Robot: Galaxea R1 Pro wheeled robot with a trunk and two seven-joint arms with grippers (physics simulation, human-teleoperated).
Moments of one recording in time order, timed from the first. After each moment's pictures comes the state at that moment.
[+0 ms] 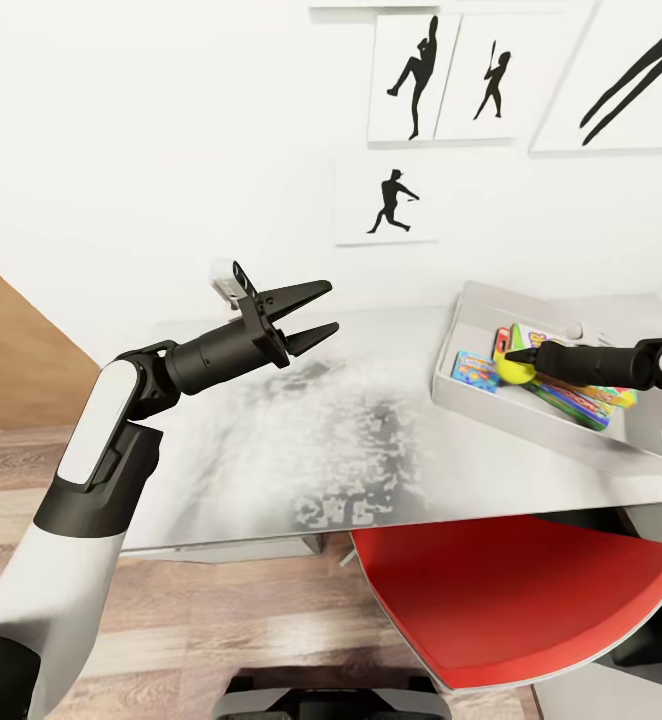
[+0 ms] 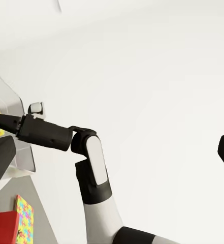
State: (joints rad) left arm -0.94 0.10 -0.26 -1.61 1.75 0.91 -0.01; right arm -1.01 -0.60 0.15 -1.31 -1.19 1.05 -0.19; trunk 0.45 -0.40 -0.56
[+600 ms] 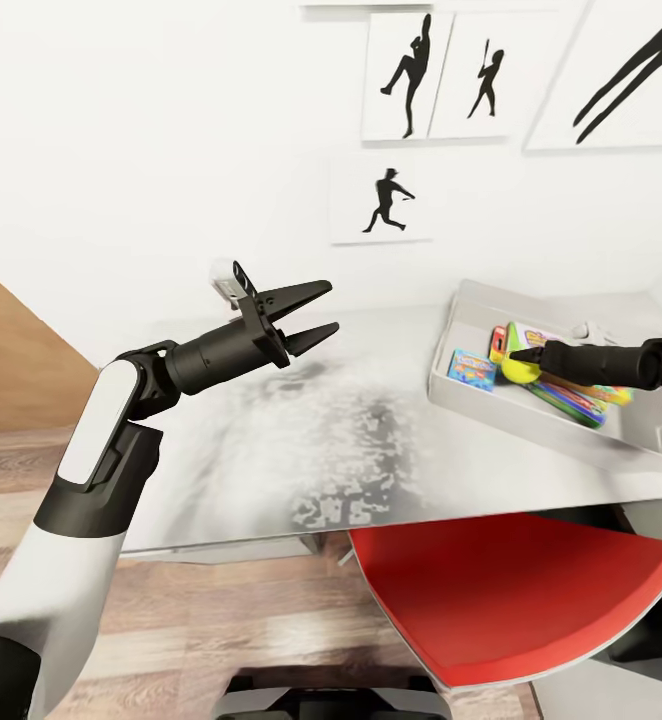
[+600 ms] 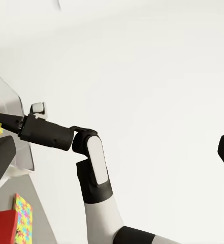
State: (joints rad) left arm -0.94 0.10 -0.26 -1.61 1.75 0.91 -0.01; right arm -1.01 -0.61 0.14 -1.31 -1.19 1.05 -0.19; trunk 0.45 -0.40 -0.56
